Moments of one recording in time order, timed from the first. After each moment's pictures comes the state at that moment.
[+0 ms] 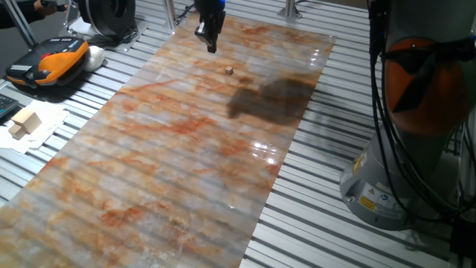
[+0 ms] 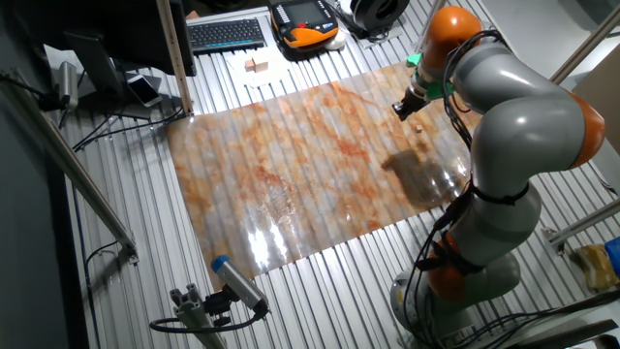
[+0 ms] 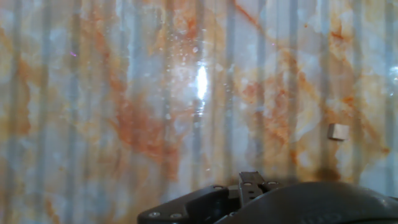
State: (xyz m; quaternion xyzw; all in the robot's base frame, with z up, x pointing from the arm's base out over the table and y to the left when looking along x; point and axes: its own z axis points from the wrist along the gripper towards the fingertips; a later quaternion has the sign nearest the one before) arm 0.530 -0.120 0.208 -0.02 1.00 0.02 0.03
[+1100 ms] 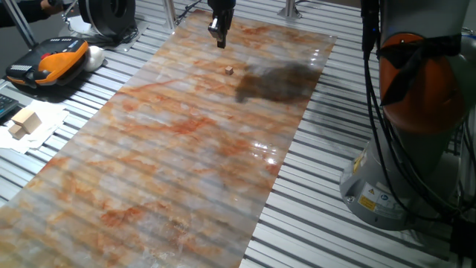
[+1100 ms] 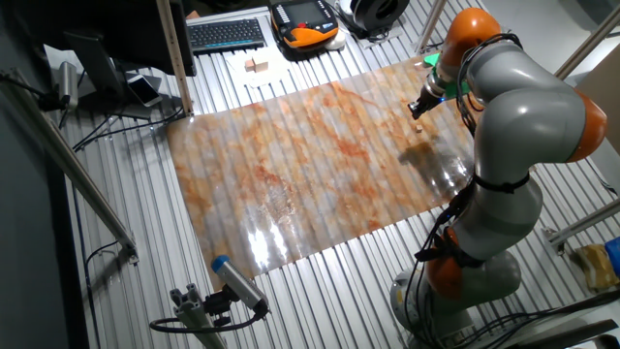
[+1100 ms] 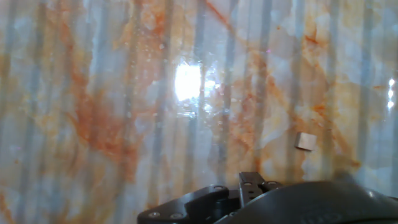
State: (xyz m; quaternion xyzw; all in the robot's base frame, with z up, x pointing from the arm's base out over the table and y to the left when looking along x) arm 0.534 -0.176 0.187 -0.05 1.00 0.02 0.04
